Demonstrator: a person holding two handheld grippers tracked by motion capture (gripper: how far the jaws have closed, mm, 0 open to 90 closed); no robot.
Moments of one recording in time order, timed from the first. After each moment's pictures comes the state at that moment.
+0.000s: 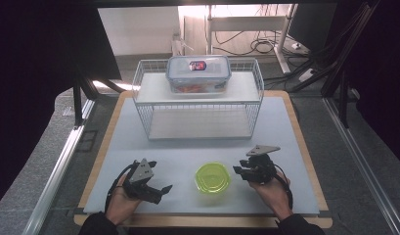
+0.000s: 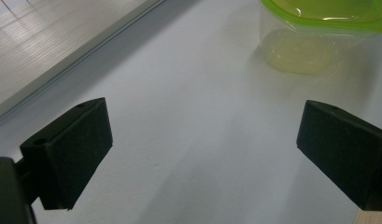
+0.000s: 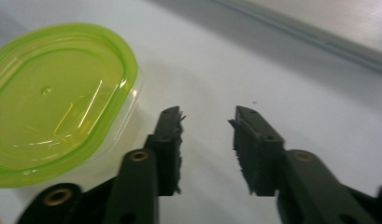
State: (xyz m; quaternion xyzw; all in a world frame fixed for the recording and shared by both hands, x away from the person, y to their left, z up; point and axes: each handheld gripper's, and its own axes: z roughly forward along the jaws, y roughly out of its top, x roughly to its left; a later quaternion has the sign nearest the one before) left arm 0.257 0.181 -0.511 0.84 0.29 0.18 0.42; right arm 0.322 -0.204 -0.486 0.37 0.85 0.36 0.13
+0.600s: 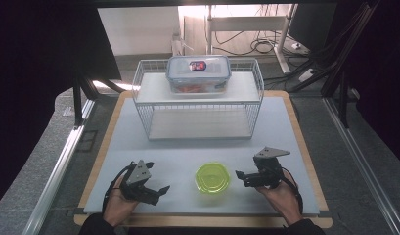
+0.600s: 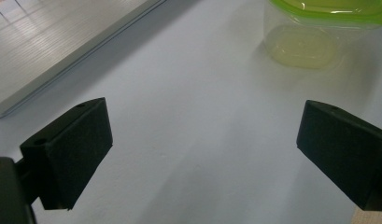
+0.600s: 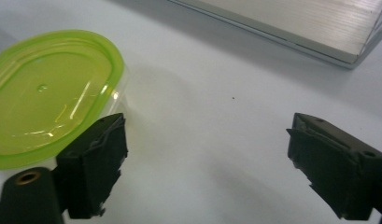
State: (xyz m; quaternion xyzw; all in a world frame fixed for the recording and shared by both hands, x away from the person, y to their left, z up) left arm 0.252 0.188 -0.512 0.84 0.30 0.19 0.41; right arm 0.312 -0.219 -0.484 0.38 0.83 0.38 0.14
